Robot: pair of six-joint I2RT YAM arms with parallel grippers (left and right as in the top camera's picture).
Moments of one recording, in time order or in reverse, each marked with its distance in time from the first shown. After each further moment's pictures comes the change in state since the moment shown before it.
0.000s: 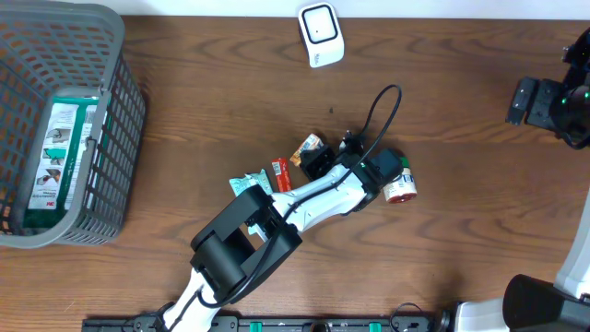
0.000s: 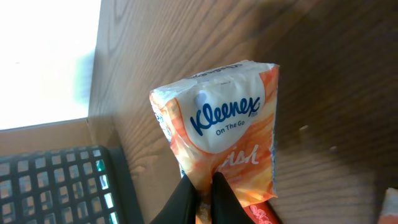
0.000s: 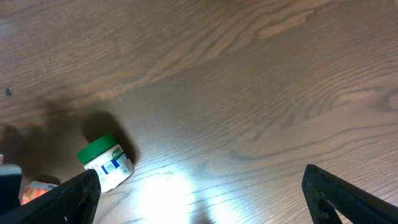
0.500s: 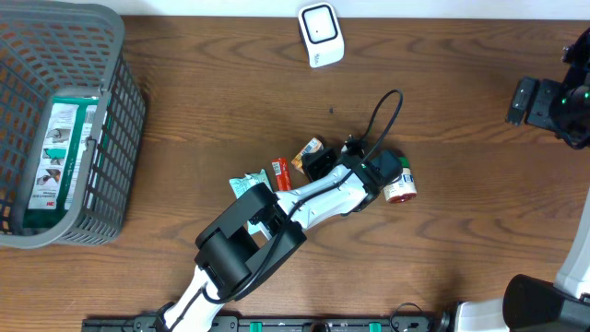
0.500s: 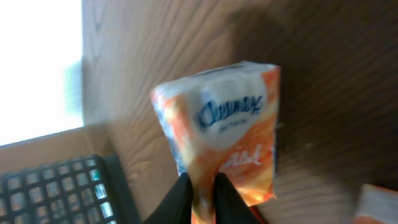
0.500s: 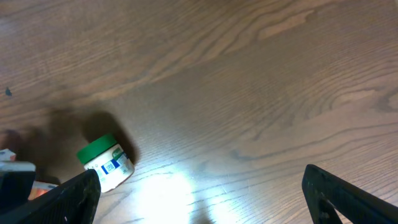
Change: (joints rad) left arm 0.000 0.026 0.000 0.017 0.039 0.069; right arm 0.000 0.000 0.000 0.000 0.000 0.000
